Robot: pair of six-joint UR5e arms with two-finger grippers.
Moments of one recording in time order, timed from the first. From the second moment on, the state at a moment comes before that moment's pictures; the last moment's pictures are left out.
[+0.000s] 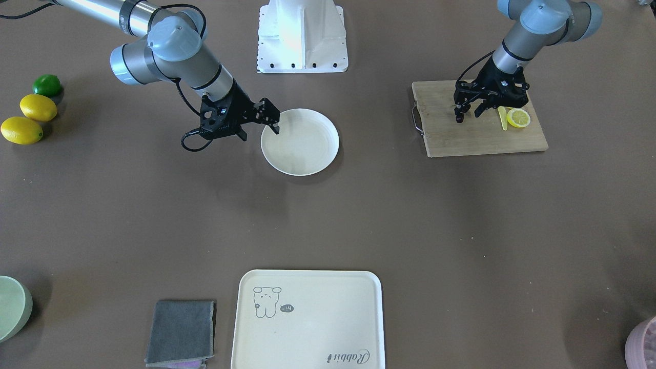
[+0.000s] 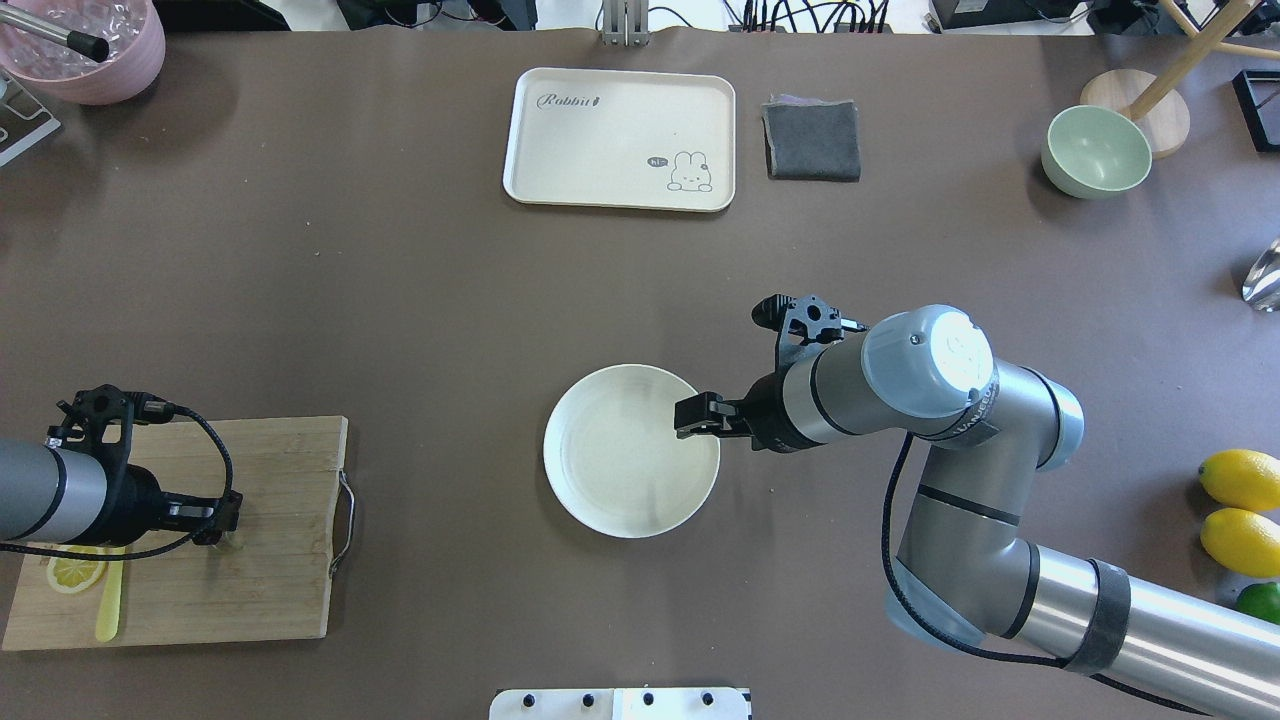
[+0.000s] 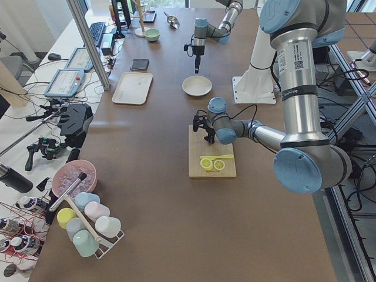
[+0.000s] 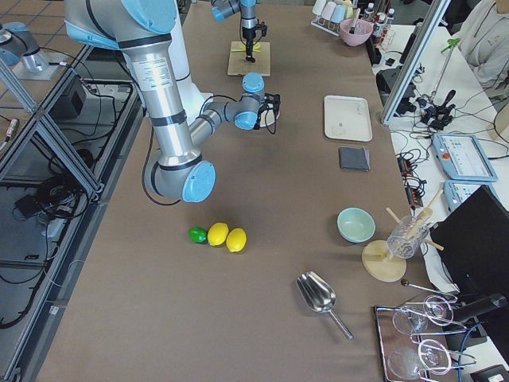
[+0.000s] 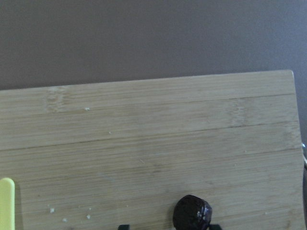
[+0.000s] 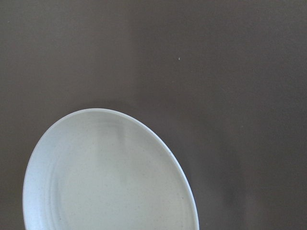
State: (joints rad) left arm -0.50 -1.35 -1.95 -2.29 -1.91 -1.19; right arm 0.48 -1.18 1.74 -0.98 1.93 1.44
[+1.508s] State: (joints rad) left arm -0.52 -1.90 -1.92 -2.02 -1.90 -1.43; right arm 0.83 -1.32 1.77 -0.98 2.23 1.23
